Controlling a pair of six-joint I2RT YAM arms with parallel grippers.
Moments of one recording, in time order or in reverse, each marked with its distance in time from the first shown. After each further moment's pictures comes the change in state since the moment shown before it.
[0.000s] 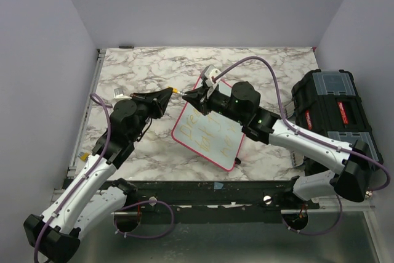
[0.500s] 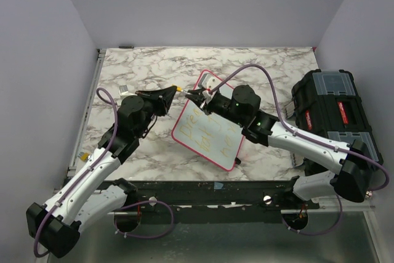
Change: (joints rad) left arm -0.040 0.088 0.019 0.040 -0.045 0.008; right arm -0.006 0.000 -0.055 0.069 0.000 -0.233
